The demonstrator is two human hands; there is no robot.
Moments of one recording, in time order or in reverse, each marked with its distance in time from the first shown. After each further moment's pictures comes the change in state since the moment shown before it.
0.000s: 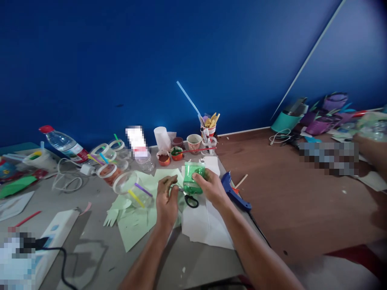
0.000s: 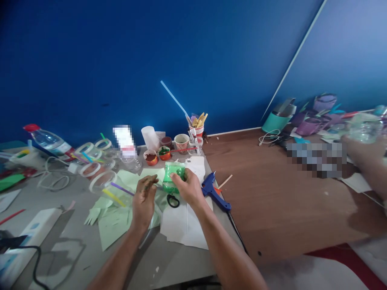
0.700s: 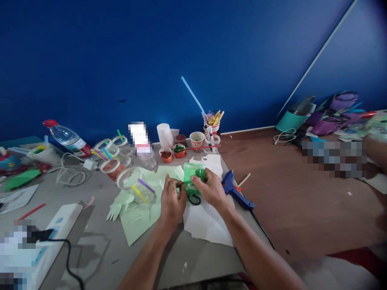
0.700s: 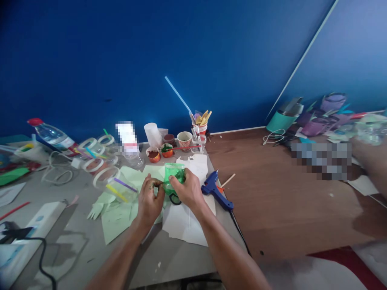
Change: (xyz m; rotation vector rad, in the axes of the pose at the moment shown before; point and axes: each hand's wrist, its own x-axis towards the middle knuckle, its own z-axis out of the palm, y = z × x) left_hand -0.002 0.001 0.002 0.404 -0.075 0.355; right_hand -0.011 -0.015 0.004 -0.334 -0.028 -0.036
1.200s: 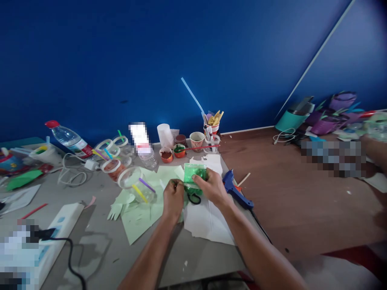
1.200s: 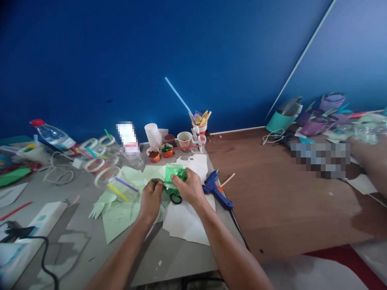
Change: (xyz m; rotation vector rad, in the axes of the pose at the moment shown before) left_hand 0.006 0.011 0.004 -0.391 -0.082 -0.788; right_hand 0.003 0.005 -0.001 0.126 0.018 -0.005
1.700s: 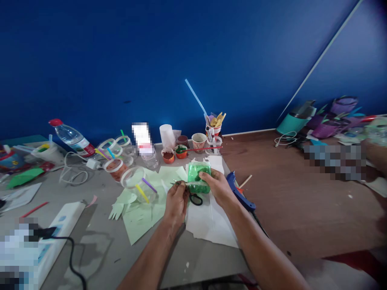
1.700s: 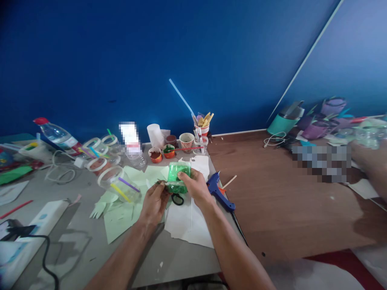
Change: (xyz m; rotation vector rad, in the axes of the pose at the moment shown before) left_hand -0.005 0.008 0.010 -0.728 -0.098 -0.269; right_hand 0.004 0.001 -0.001 0.578 -0.129 0.173
